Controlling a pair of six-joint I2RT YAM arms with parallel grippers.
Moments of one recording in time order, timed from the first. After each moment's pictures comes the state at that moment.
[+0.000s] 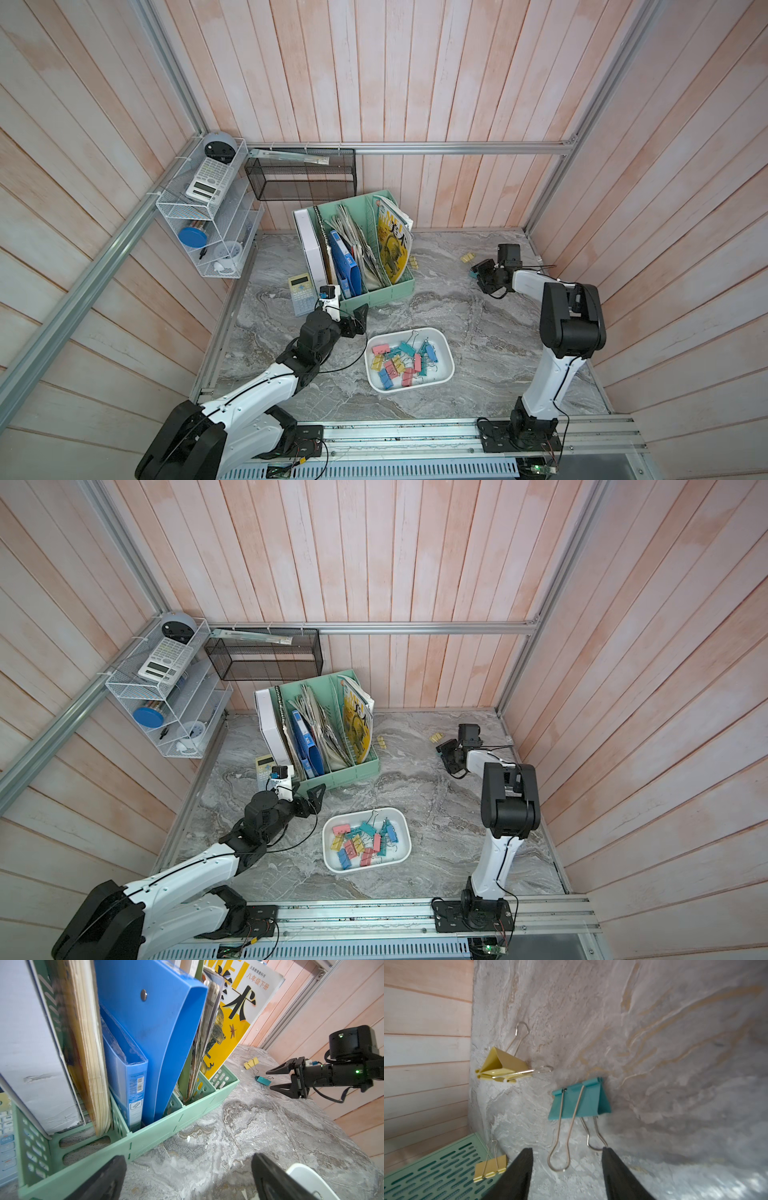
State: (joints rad) left arm -0.55 1.07 0.38 0.40 -0.09 -0.38; right arm -0.02 1.96 1.22 -0.12 -0.26 1.09
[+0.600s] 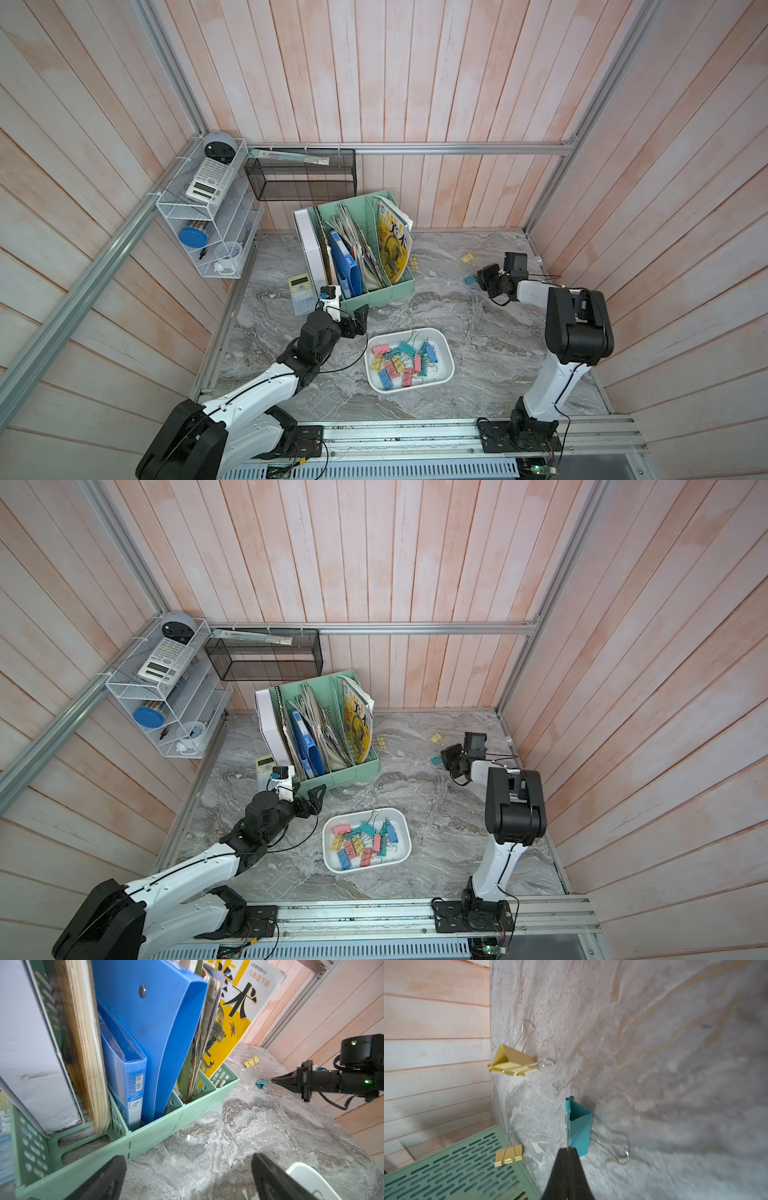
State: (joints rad) left arm -0.55 1.08 0.38 0.40 -0.08 -0.38; right arm -0.05 1.84 1.02 0.03 -0.34 1.12
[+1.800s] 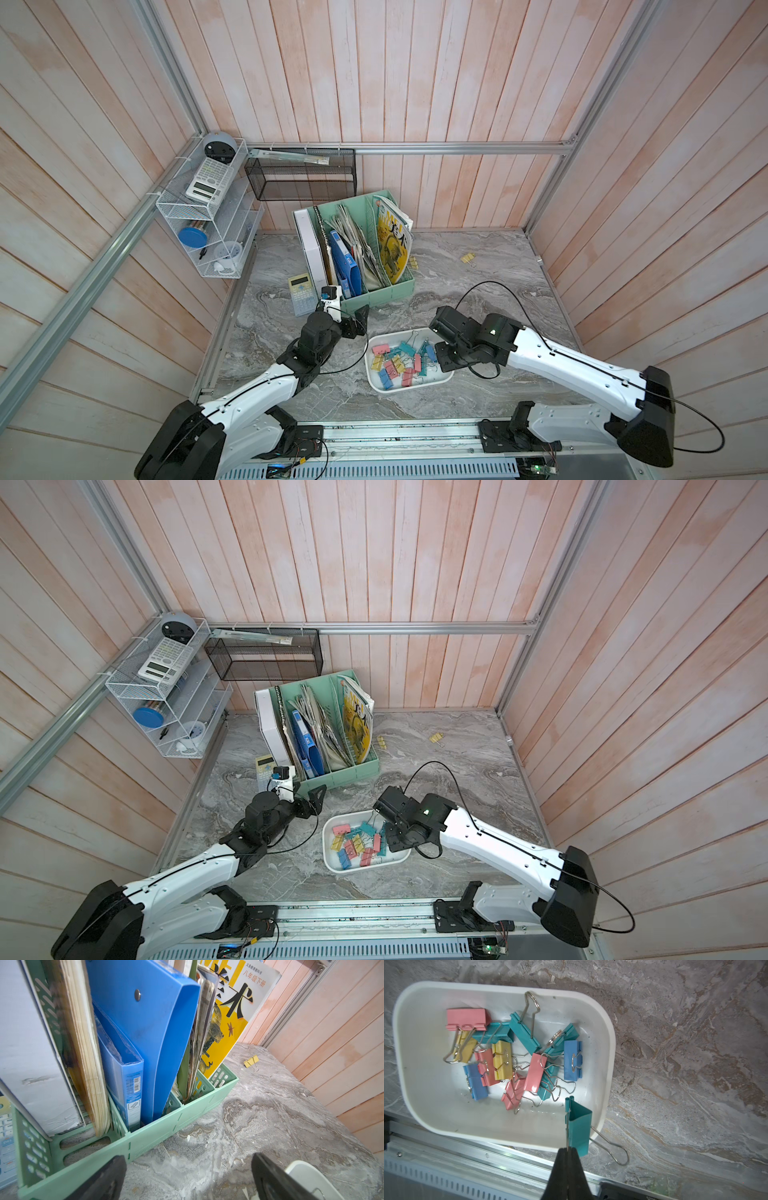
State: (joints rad) left arm -0.57 1.07 0.38 0.39 -0.10 -0.36; right arm 0.98 1.25 1.02 -1.09 0.13 0.69
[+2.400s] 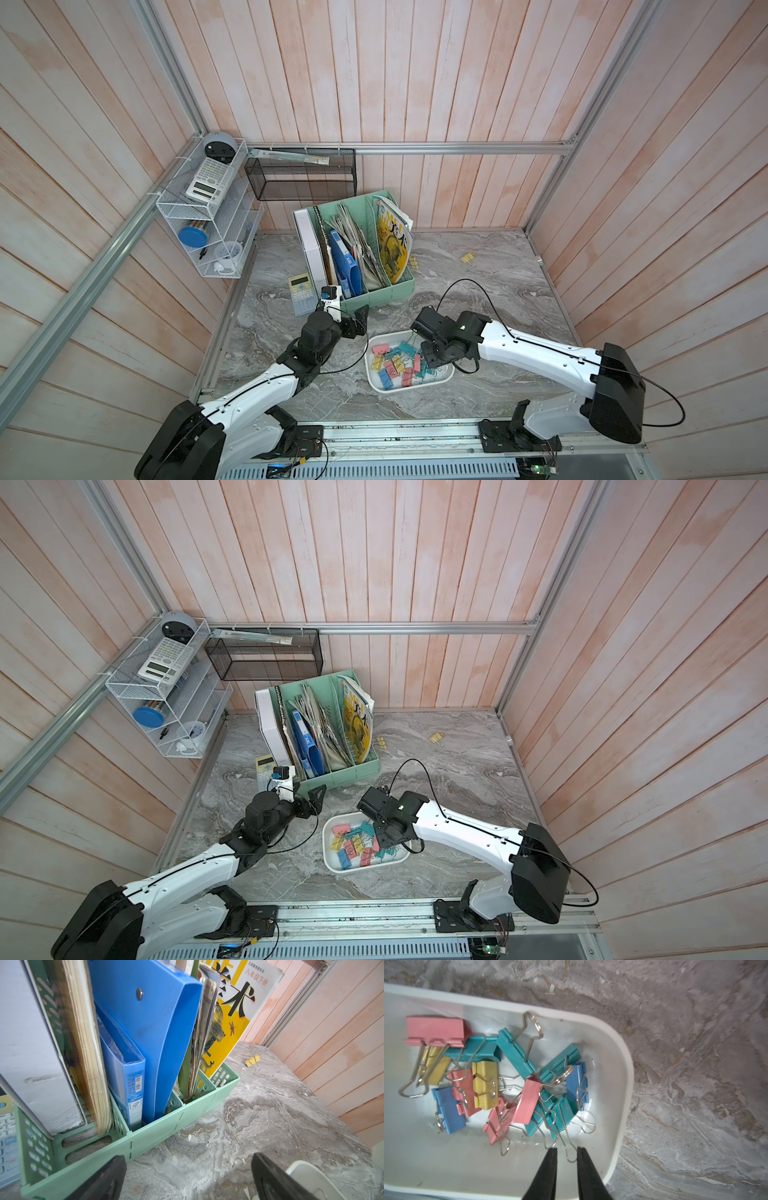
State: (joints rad) left arm -0.57 1.07 0.38 0.38 -0.10 -0.36; right arm 1.00 1.39 1.05 -0.99 0.24 0.66
